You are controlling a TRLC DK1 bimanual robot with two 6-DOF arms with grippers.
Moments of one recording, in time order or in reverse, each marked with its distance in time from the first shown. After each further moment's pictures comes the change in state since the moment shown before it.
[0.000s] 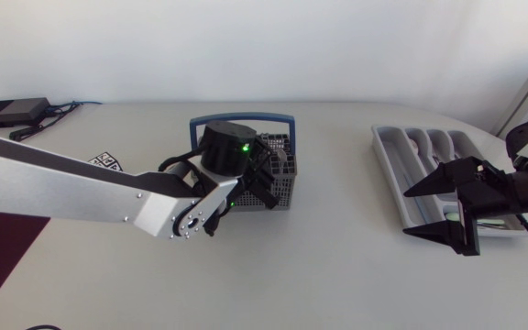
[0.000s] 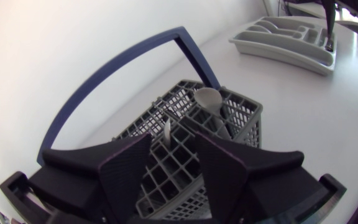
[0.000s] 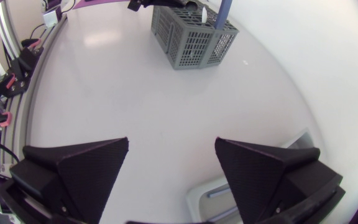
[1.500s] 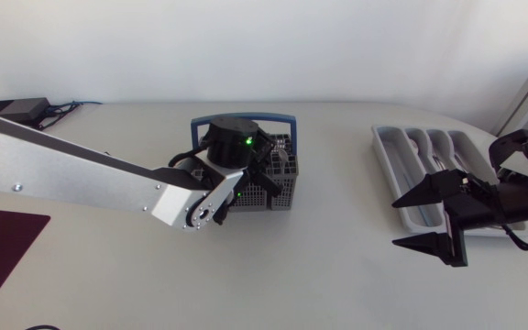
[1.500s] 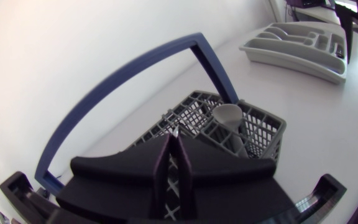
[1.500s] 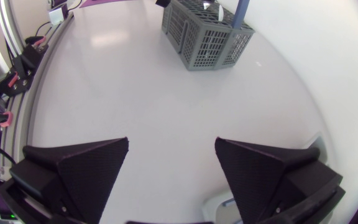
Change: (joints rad) left arm 0.025 0.074 0.063 0.092 -0.004 0.039; right arm 0.050 0.010 -0.071 0.059 -0.002 0.017
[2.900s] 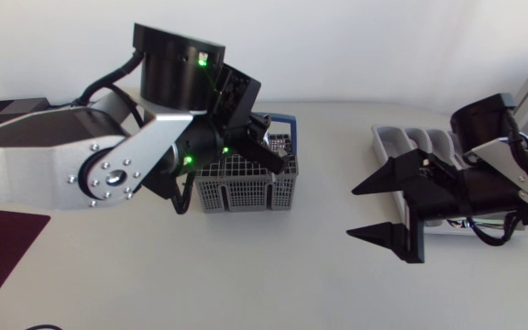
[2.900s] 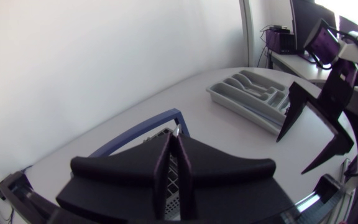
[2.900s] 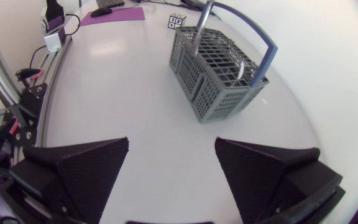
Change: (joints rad) left arm -0.045 -0.408 0.045 -0.477 0.203 -0.275; right arm 0.422 -0.256 -0.045 0.181 0.106 0.542
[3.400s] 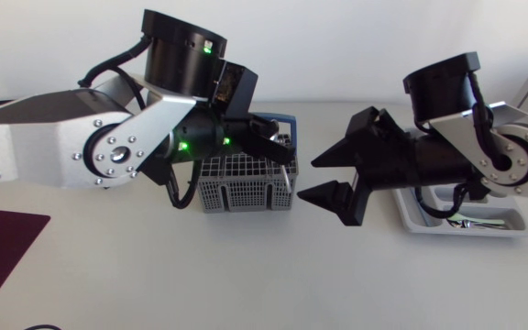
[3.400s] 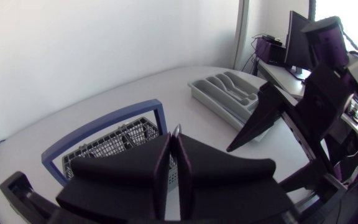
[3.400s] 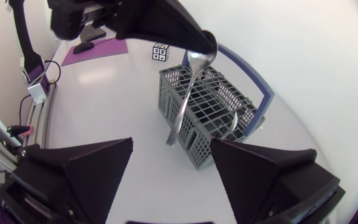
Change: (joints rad) left arm 0.032 0.029 0.059 -0.103 0.156 -0.169; right arm 0.246 0.069 0.118 0.235 0.120 0.437
